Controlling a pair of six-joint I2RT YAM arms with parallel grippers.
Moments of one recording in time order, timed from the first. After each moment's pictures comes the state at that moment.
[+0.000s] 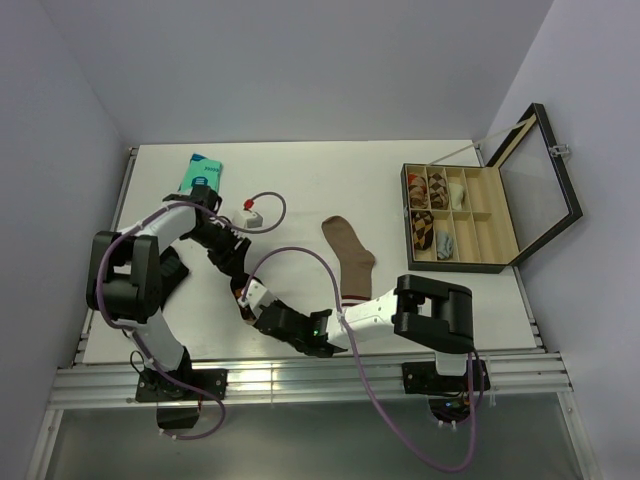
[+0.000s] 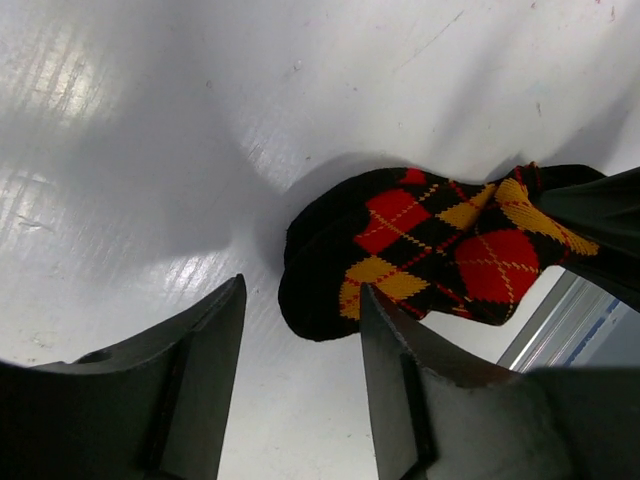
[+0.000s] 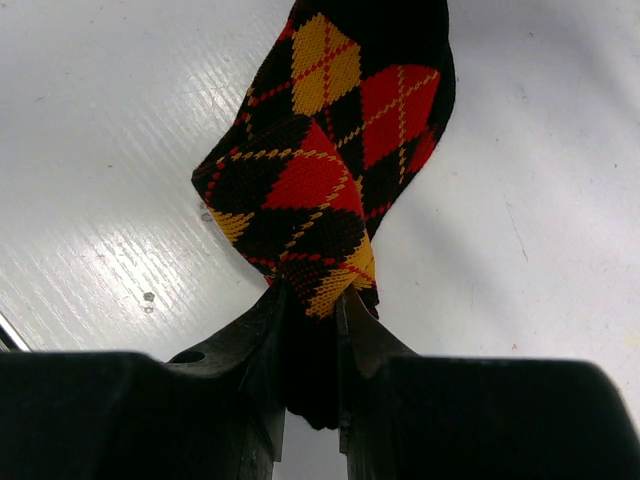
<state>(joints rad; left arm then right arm) -0.15 1.74 1.14 -0.89 0.59 0.71 1.37 1.83 0.90 0.27 0.48 0.15</state>
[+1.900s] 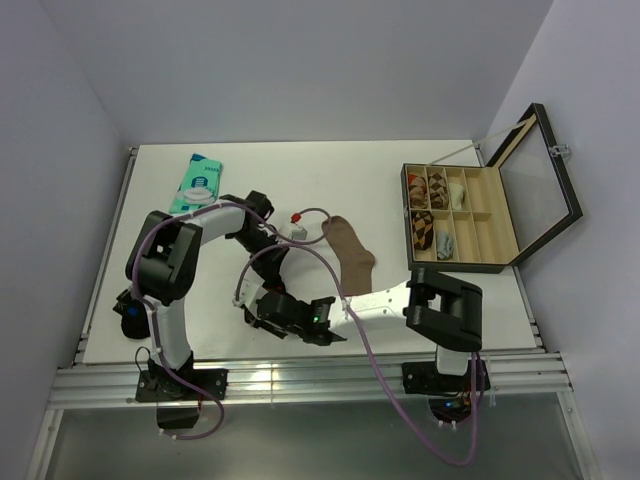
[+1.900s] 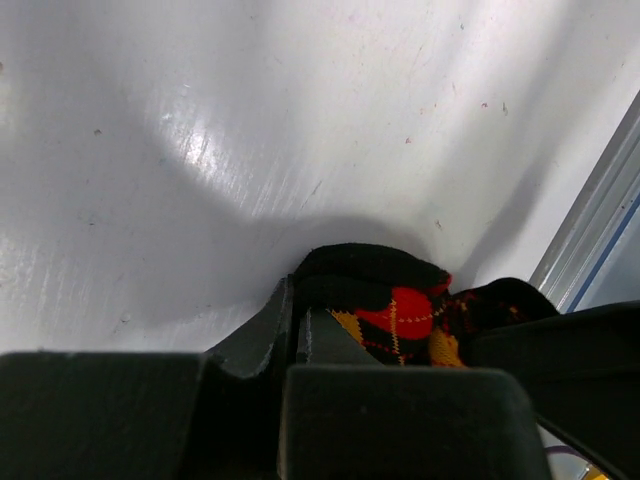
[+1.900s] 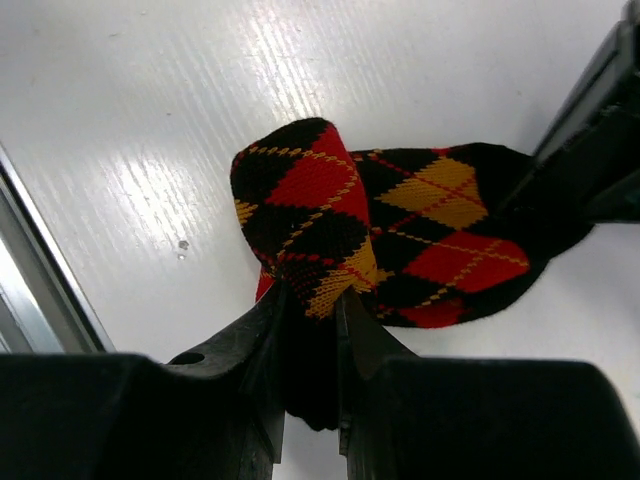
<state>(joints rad) -0.43 1.96 1.27 -0.86 0.64 0.58 1.33 1.78 0.96 0.09 0.27 0.03</state>
